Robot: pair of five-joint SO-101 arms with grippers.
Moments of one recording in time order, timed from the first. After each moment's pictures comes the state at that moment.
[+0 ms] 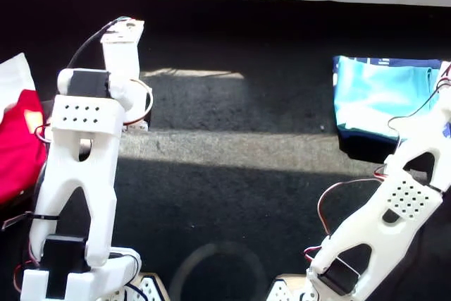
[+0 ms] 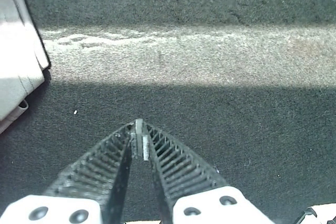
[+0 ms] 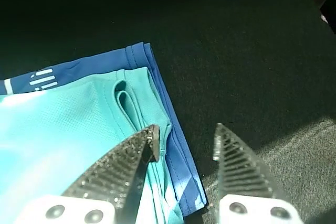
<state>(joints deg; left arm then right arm) -4.1 -13.4 8.2 85.6 2.6 33.5 51.7 -71.0 68.5 17.9</state>
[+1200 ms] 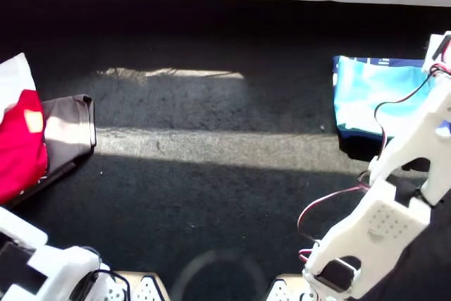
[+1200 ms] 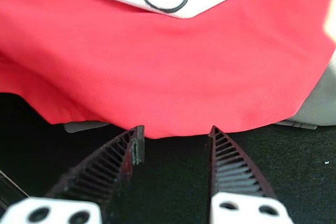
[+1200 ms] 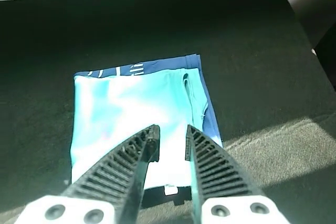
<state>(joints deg) -70.0 -5.5 9.9 73.2 -18.8 24.8 23.4 -75.6 100.5 17.3</state>
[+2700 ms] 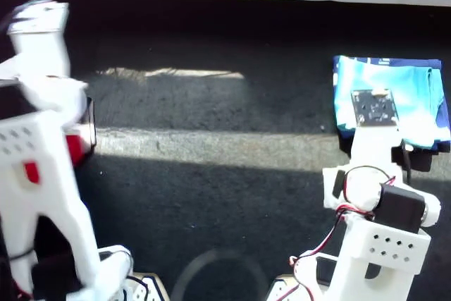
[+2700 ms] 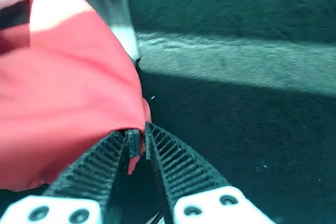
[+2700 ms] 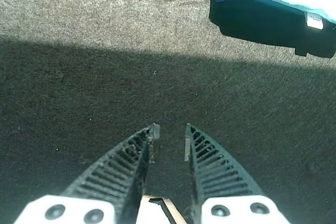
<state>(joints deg) -13.9 -23.4 -6.2 98.8 -9.3 9.5 -55.7 31.9 94.9 17.3</state>
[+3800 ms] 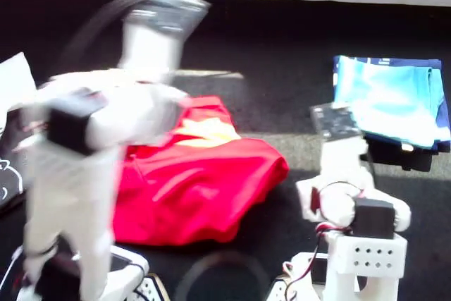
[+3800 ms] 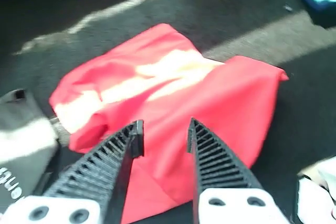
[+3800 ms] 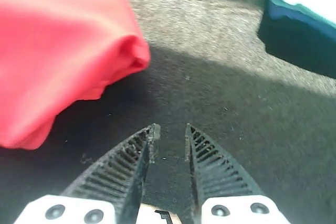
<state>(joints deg) 7.3 -24.9 -20.5 101.8 -8.9 -5.1 -62.9 43.6 90.1 17.3</state>
